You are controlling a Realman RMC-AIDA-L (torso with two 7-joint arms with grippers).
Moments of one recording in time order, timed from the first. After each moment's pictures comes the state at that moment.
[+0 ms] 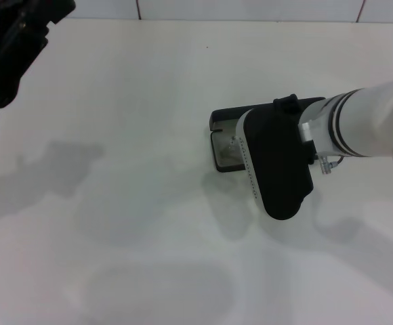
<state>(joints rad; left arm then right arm) -0.34 -2.02 0.98 0.63 1.02 1.96 -1.25 0.64 2.03 -2.15 -1.47 -2.96 -1.09 2.25</state>
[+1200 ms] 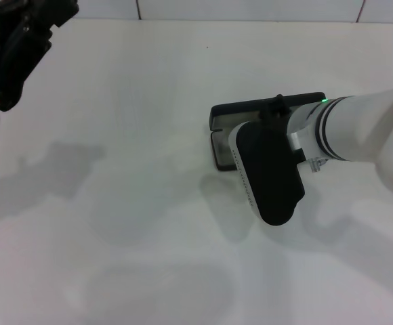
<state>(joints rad) -0.33 -2.02 0.99 0.63 1.02 1.96 -1.24 0.67 2.03 -2.20 -1.35 -2.99 -0.94 2.24</state>
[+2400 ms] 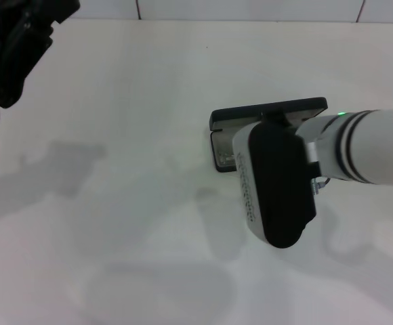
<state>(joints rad) -0.34 -2.02 0.99 0.63 1.02 1.96 -1.22 0.48 2.03 -2.17 -1.66 -2.94 -1.04 2.25</state>
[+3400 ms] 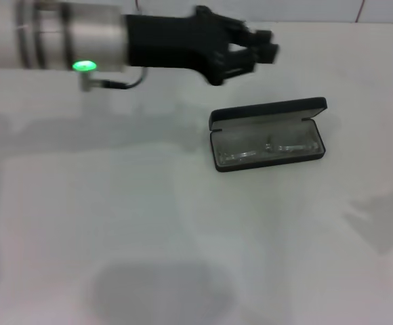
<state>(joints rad) -0.78 -2.06 0.99 0.70 1.72 1.49 -1.47 0.00 2.02 -1.06 -1.74 -1.88 -1.69 1.96</state>
